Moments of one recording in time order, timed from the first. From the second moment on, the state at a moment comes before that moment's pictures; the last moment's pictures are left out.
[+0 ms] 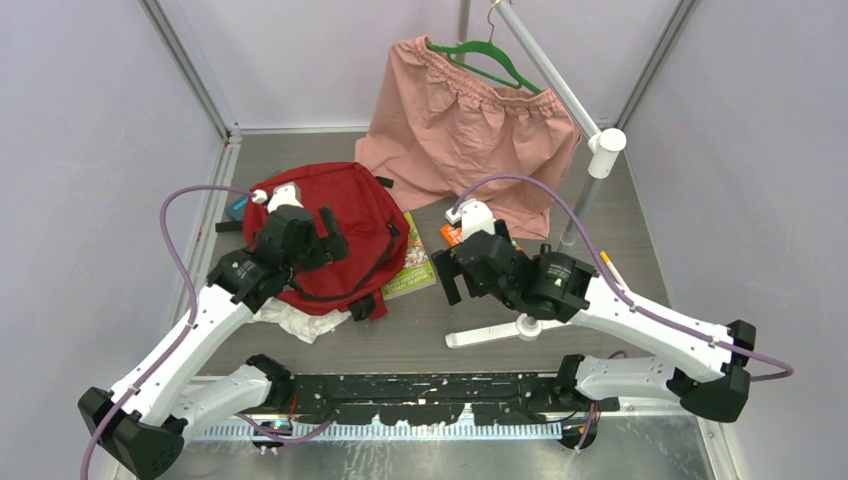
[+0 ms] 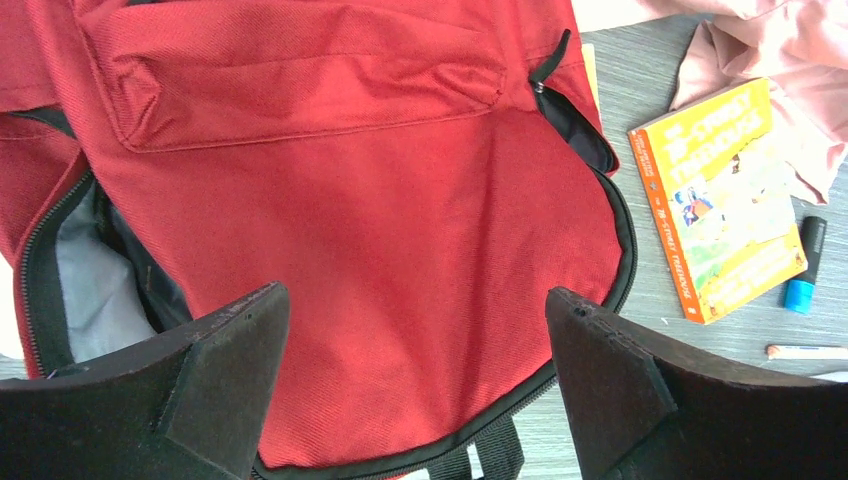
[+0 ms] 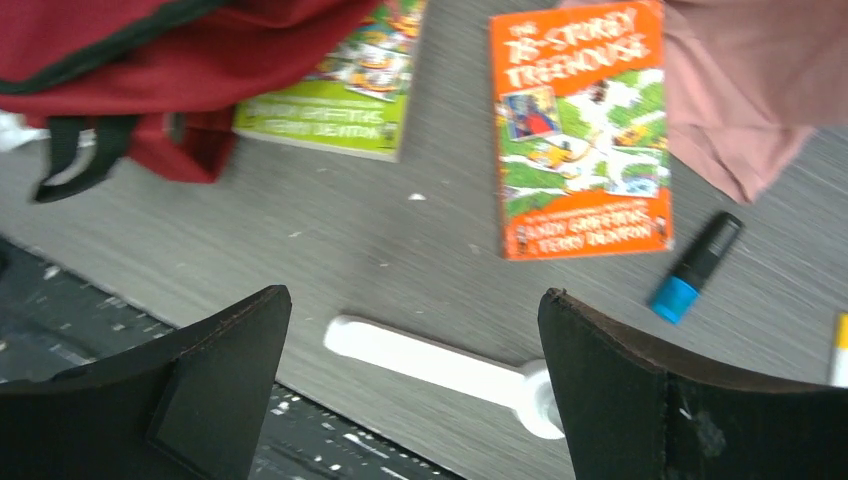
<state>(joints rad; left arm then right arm) -0.53 0.94 0.96 -0.74 -0.34 -0.69 1.11 1.11 1.19 -0.84 0.47 0.39</state>
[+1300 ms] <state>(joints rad) -0.53 0.95 0.97 -0.72 -0.30 -0.70 0.50 1.05 1.07 -0.71 0.88 0.22</state>
